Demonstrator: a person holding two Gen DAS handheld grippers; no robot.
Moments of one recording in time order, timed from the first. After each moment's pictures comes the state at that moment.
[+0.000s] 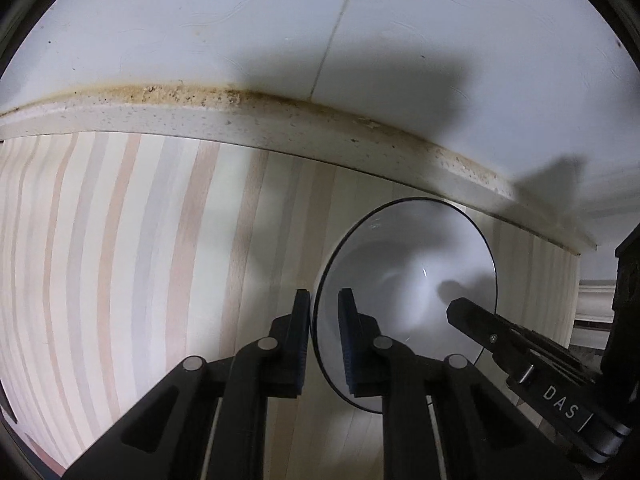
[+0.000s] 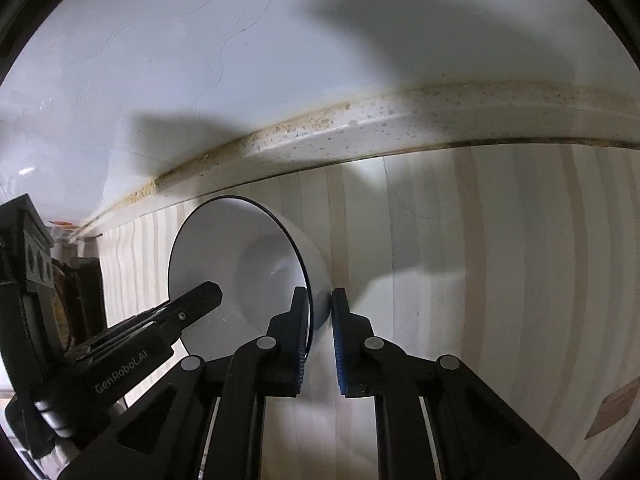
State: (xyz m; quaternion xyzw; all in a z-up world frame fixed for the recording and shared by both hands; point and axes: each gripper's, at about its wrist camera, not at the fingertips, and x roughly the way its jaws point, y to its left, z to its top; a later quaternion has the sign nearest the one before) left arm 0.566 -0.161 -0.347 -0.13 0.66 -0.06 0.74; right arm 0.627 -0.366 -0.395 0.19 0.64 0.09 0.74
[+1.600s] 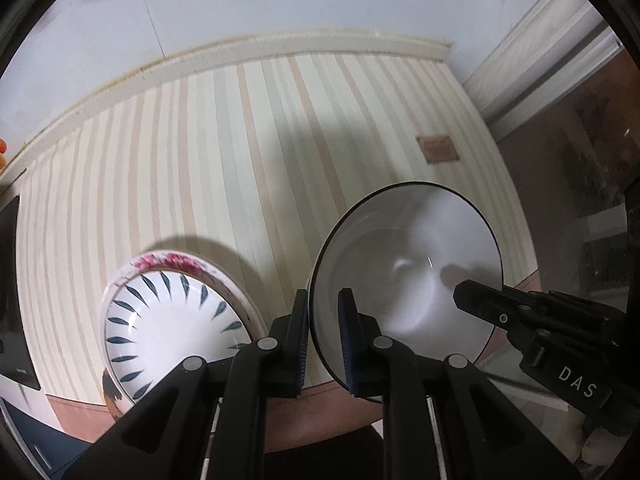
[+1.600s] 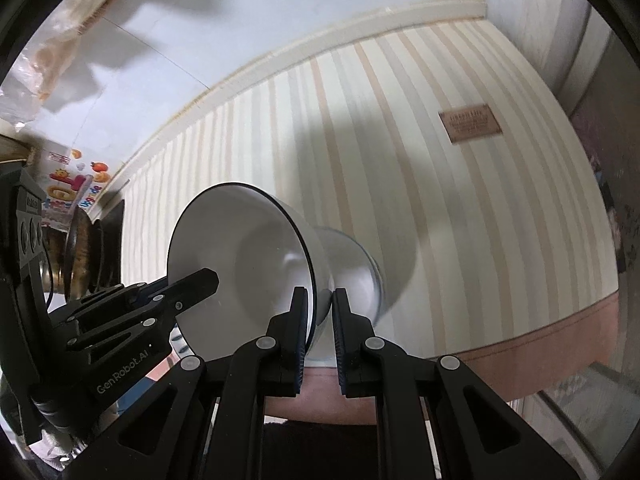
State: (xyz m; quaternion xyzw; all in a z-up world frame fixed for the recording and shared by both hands) left arm 0.298 -0.257 -0.243 0.04 0.62 -0.20 0.76; right arm 0.285 -0.435 -0.278 0.21 0.60 0.04 0.77
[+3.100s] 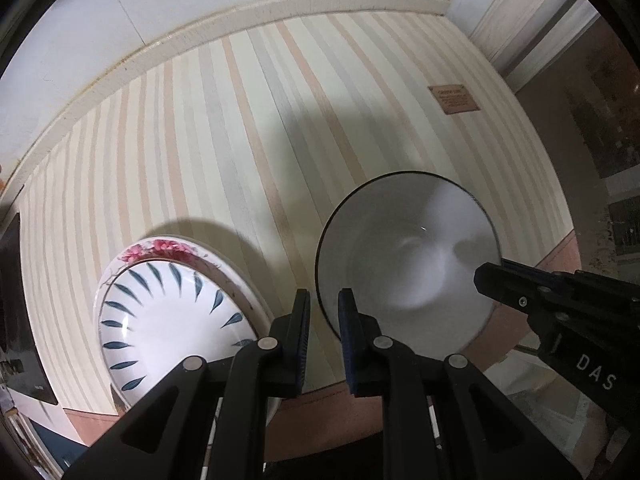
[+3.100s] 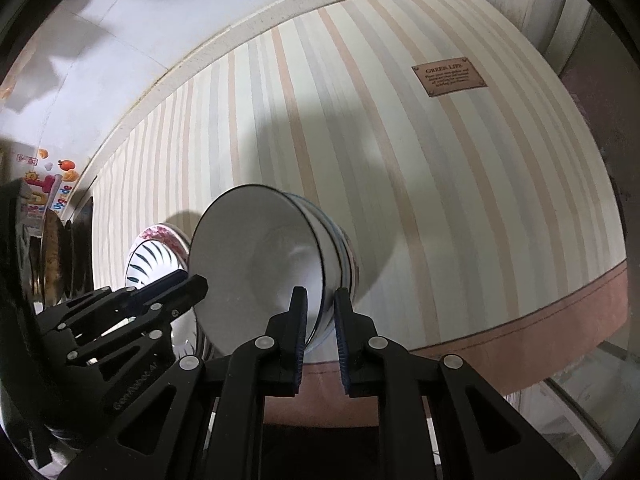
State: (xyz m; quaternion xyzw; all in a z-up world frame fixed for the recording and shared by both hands) left arm 0.286 -0.268 -0.276 0.11 0.62 -0.20 0.75; right arm 0.287 -0.438 -0.322 0.21 0.62 0.00 0.76
